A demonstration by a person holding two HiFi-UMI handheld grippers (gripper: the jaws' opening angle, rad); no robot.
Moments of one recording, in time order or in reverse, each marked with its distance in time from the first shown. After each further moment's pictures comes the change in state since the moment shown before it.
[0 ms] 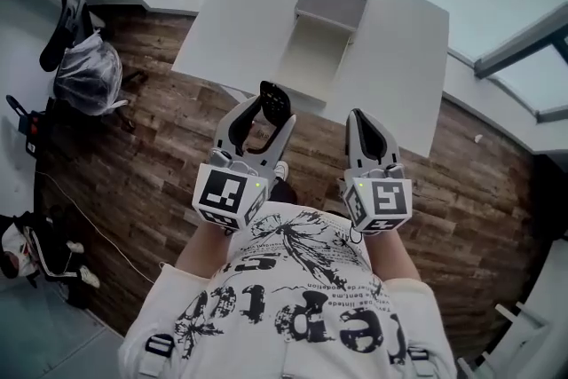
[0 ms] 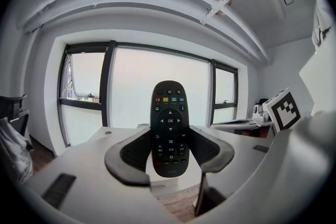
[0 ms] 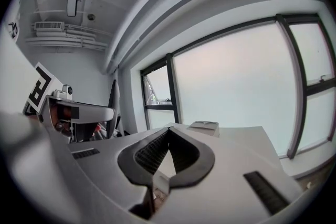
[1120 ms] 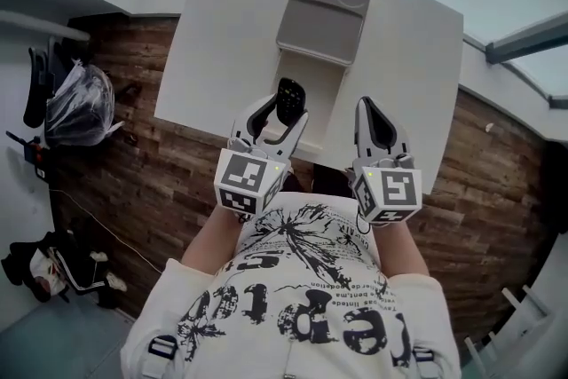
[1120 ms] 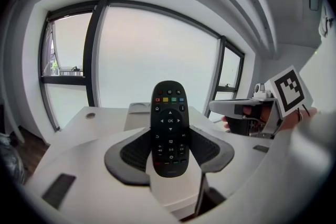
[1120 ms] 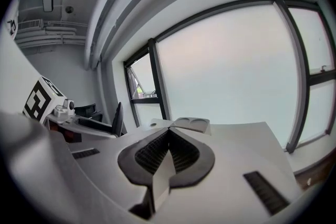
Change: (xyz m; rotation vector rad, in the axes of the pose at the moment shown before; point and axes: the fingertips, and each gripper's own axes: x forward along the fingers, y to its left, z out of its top) left arm 0.209 0.055 -0.045 -0.053 0.287 -0.088; right arm 0.157 -0.129 0.000 0.077 0.104 -0.076
